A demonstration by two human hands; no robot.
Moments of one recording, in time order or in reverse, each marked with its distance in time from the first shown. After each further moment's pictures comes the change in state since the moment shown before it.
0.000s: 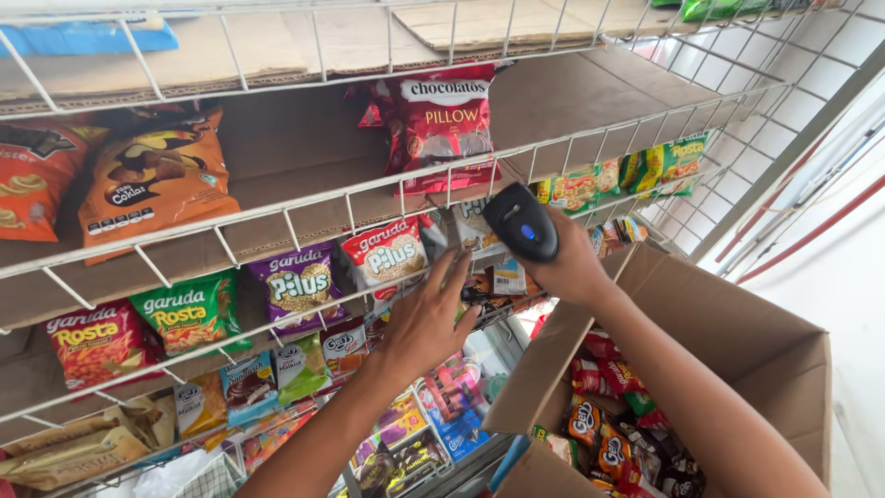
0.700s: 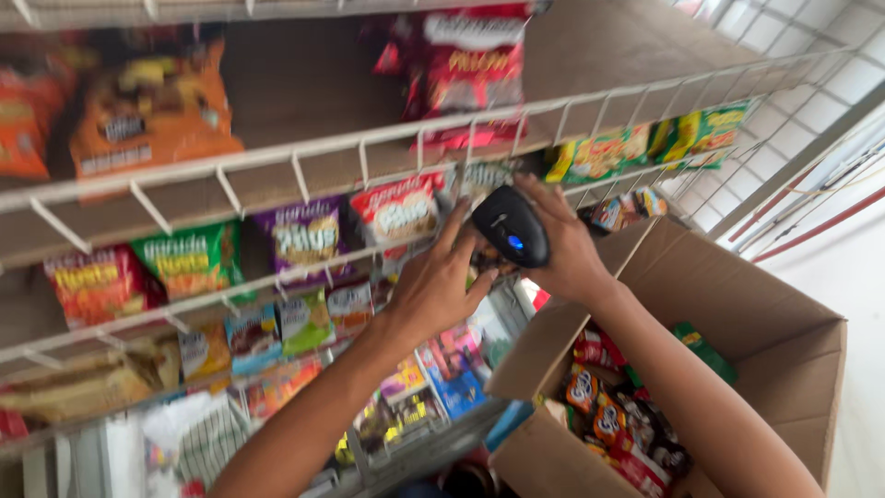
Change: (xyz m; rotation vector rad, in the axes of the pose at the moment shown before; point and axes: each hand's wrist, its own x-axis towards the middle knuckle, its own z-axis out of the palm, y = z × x) left_hand -0.001 0.001 0.001 -0.076 0.047 -0.055; right_hand -0.019 0.005 0.019 -0.150 -0.166 -0.364
